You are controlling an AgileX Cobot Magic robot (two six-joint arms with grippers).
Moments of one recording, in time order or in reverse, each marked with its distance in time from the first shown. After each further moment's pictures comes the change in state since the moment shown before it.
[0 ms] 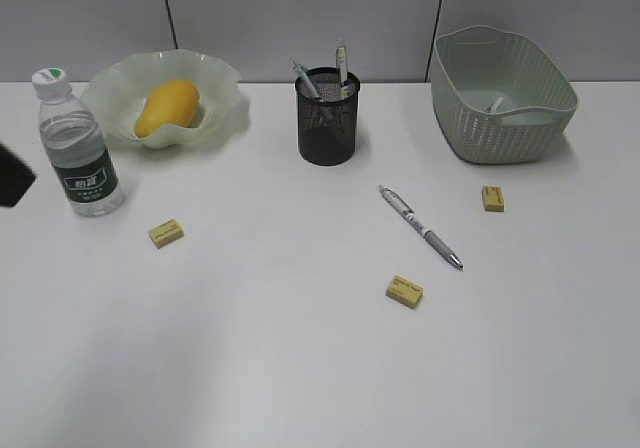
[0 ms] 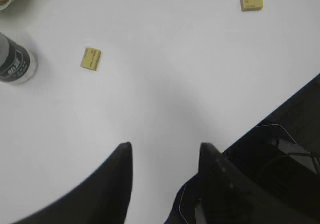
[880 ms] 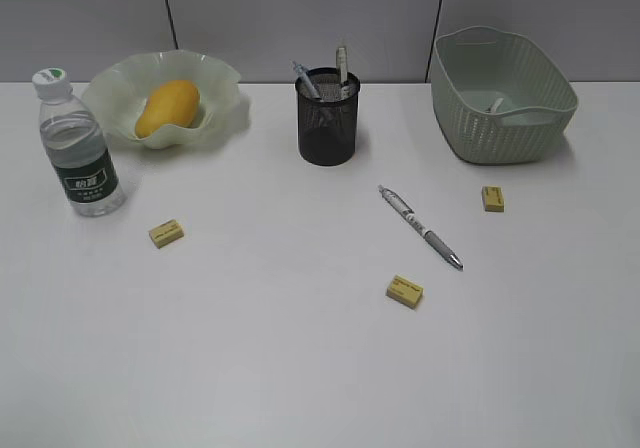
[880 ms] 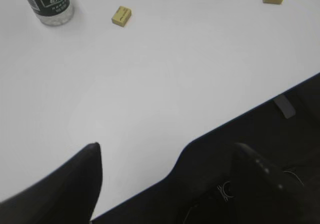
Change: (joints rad) left arm 0.000 -0.783 0.510 0.089 -0.020 -0.194; right arm 0.000 0.116 0.000 0.000 -0.007 0.000
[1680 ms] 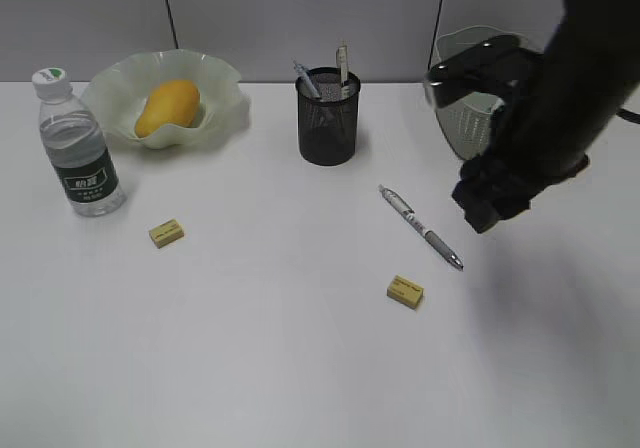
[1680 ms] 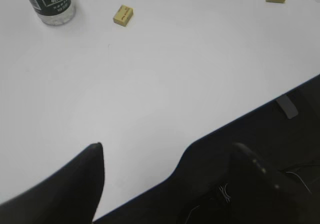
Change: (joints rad) left arm 0.000 -0.001 0.014 0.007 -0.010 0.000; right arm 0.000 1.076 -0.584 -0.022 -0.025 -0.134
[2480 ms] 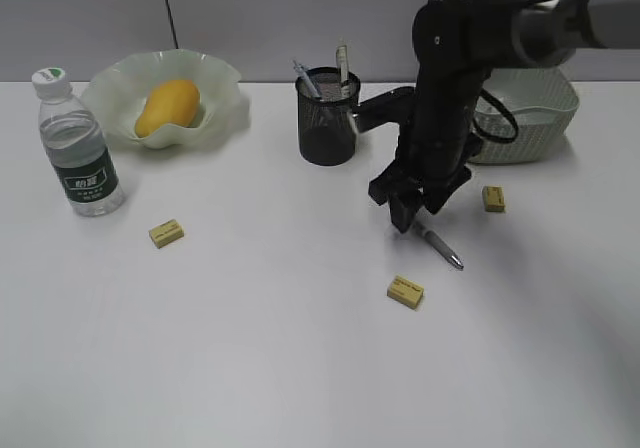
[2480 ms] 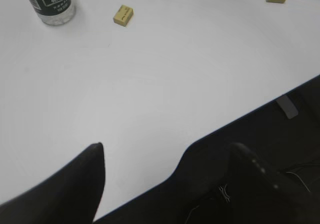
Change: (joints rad) left arm 0.000 0.000 0.000 0.000 0.000 0.000; right arm -0.037 0.622 -0.580 0.100 0.144 -0.088
